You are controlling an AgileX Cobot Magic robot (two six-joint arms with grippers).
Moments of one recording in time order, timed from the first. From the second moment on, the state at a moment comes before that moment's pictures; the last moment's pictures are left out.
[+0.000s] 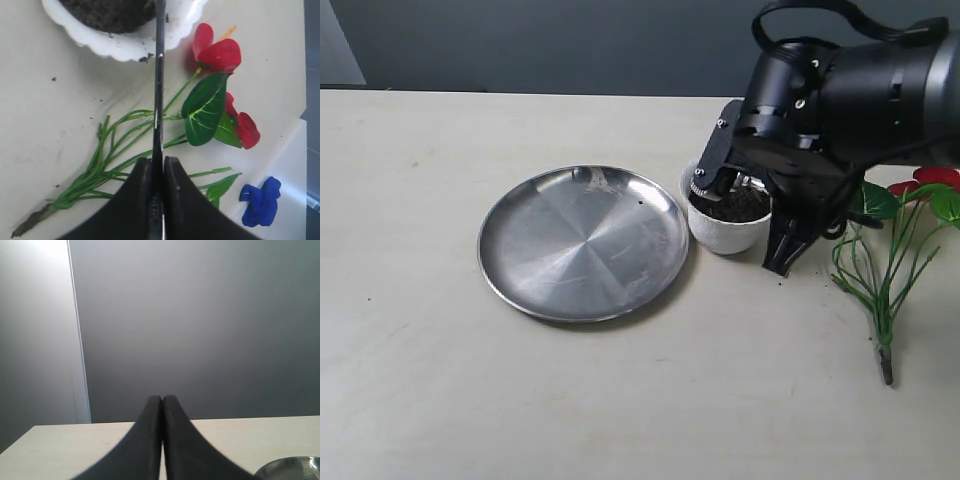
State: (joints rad) left arm 0.12 0.00 0.00 0.69 -0.15 -0.67; right arm 0.85 1.73 -1.11 -0.73 1.10 0.09
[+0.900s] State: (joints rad) left arm 0.12 0.00 0.00 0.69 -0.15 -0.67; right arm 0.85 1.70 -1.19 -0.04 0.57 -0.04
